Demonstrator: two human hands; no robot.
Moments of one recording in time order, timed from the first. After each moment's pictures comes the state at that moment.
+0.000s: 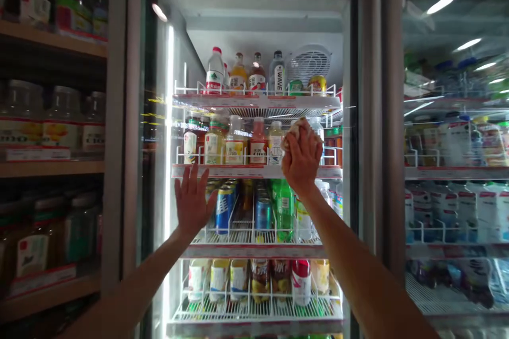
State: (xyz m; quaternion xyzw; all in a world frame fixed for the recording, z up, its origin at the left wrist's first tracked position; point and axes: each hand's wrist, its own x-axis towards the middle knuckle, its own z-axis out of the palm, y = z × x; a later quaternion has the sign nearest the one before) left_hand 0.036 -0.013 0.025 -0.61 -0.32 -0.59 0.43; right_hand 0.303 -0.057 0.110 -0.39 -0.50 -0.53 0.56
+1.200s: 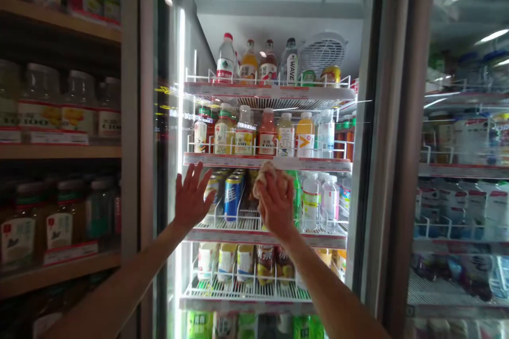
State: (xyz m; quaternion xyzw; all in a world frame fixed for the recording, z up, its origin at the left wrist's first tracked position) left_hand -0.008 -0.008 0.000 -0.66 -0.32 -0.53 0.43; right_hand 0.238 -0.065 -0.011 -0.36 -0.63 -0.53 0.44
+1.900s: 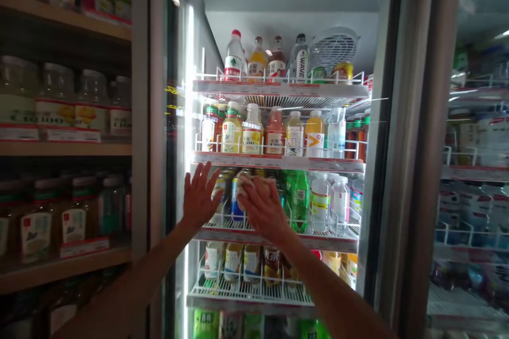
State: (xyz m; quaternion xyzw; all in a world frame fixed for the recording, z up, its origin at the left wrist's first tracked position) left_hand -0.007 -0.009 0.000 -0.65 -0.32 -0.53 0.44; right_hand 0.204 -0.060 -0.010 -0.29 -0.71 -0.53 0.35
